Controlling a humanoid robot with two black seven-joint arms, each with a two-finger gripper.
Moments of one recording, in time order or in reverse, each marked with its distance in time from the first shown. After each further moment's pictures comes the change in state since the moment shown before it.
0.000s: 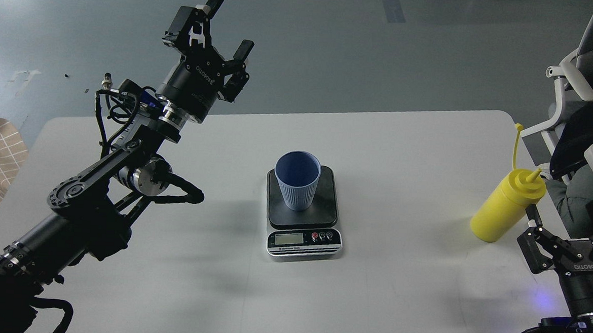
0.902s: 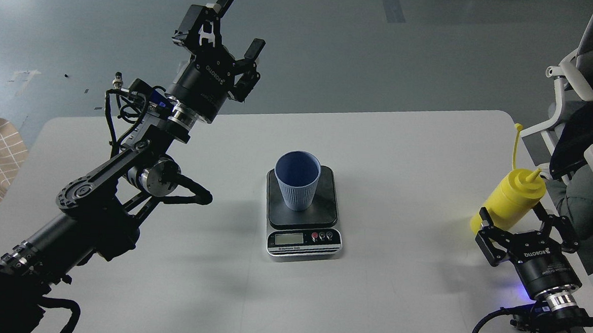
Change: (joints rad) left arm -0.004 -0.021 0.004 -0.005 0.001 -0.004 0.000; right arm 0.225 0.000 -0.064 -0.289 -0.197 0.000 0.023
